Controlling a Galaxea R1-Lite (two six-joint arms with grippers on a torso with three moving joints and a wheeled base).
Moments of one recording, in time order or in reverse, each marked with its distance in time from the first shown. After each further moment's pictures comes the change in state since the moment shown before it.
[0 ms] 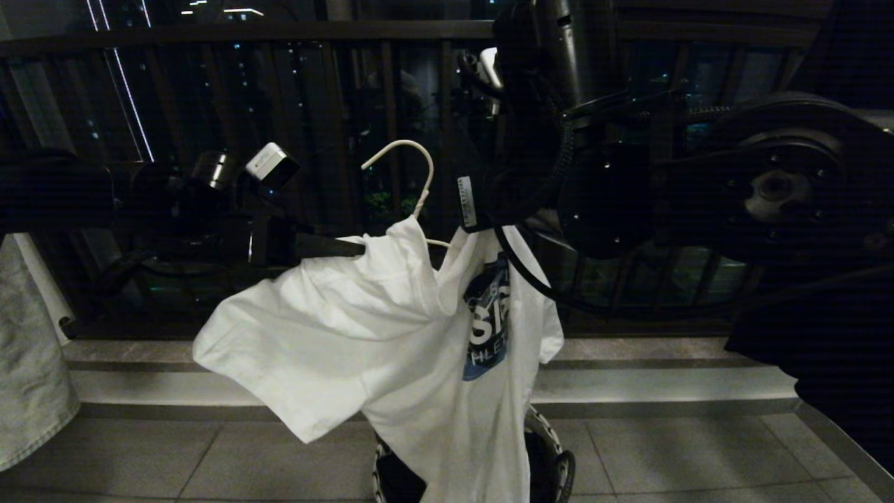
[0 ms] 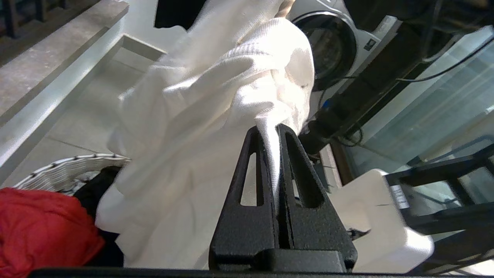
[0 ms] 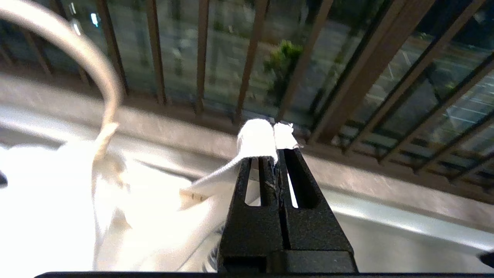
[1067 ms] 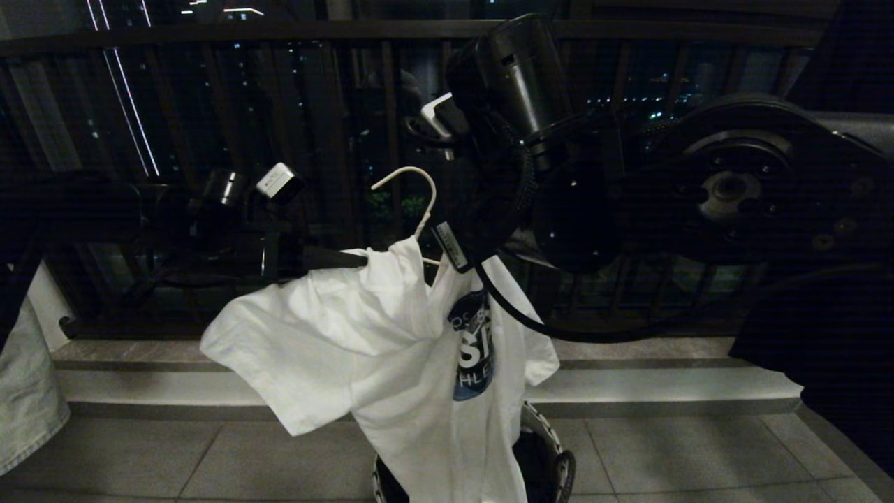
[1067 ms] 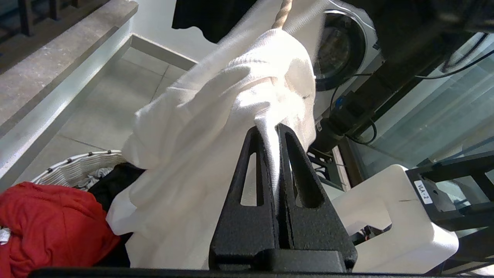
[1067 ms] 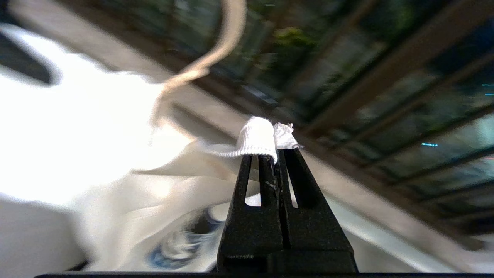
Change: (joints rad) left arm 0.014 0.055 0.022 -0.084 0.000 0.001; right arm 0.028 0.051 -0.081 0.155 0.069 -0.181
